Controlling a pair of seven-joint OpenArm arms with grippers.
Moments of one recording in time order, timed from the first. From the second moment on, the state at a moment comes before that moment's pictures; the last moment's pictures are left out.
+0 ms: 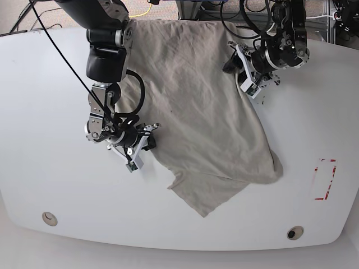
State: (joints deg) left arm 18.5 -6.8 -7.9 102.2 -20.4 -41.8 55.2; right arm 20.3 -0.2 14.0 59.5 2.2 40.4 -44.6
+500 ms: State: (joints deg) left arm 12.9 -10.4 -3.5 94.4 -24.2 -36.1 52.7; right arm 19.4 -0.1 14.2 59.6 2.5 40.5 -43.3
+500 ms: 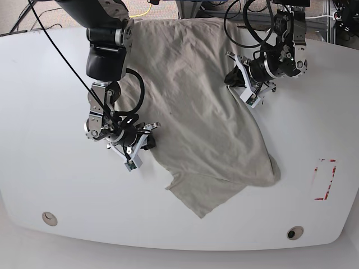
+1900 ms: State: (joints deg) left arm -23.7 -22.5 23.9 81.6 -21.0 -31.8 55.0; right arm -13.3 -2.6 24.9 96.8 4.6 40.6 -49.8
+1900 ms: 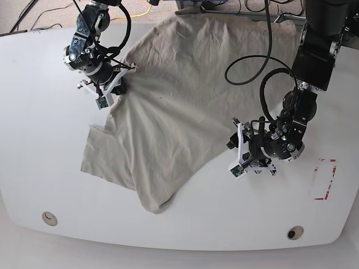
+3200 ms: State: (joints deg) left arm -10.6 -27.9 12.8 97.4 -21.3 -34.9 55.3; right arm 24.6 10.8 24.6 63.0 1.4 40.5 -49.2
